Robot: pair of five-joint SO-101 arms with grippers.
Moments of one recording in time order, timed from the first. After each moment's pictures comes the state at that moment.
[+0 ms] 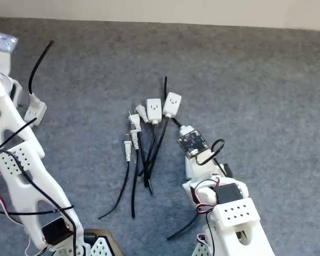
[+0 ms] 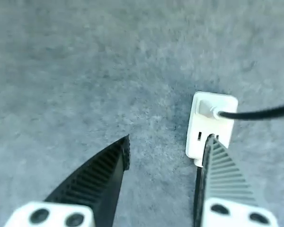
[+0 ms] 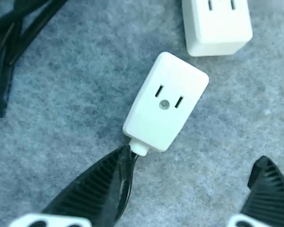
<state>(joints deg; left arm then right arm) -37.8 65.0 -92.1 100.4 -32.7 -17.7 -63.4 81.5 55.0 15.8</state>
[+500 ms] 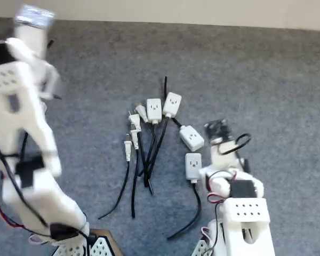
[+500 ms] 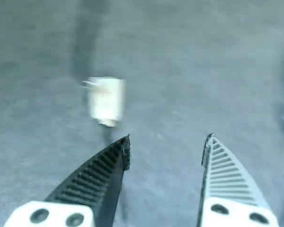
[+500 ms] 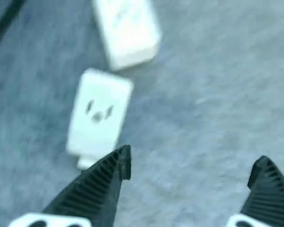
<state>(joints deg) -19.8 11.8 -35.4 101.1 -22.5 -4.7 -63.4 75.6 55.0 14.4</state>
